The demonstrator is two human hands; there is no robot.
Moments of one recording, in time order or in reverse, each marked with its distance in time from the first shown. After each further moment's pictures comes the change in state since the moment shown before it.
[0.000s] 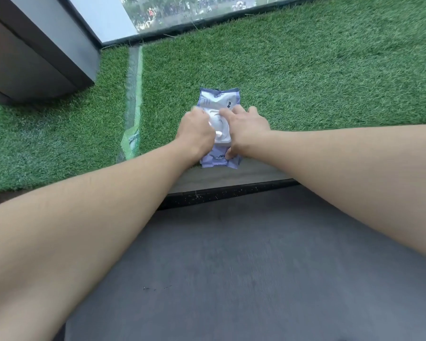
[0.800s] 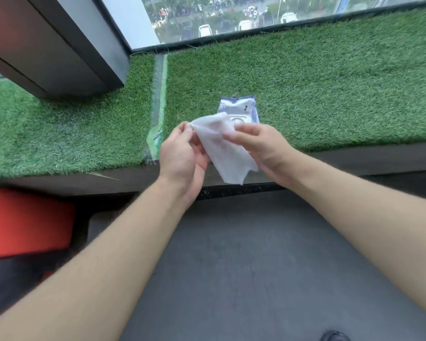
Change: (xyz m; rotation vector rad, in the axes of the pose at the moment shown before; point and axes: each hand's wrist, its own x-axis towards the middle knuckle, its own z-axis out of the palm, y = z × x) left_hand -0.143 0.012 -0.100 -1.574 0.010 -0.309; right_hand -0.122 -0.027 -0.043 1.544 -0.139 -0.109
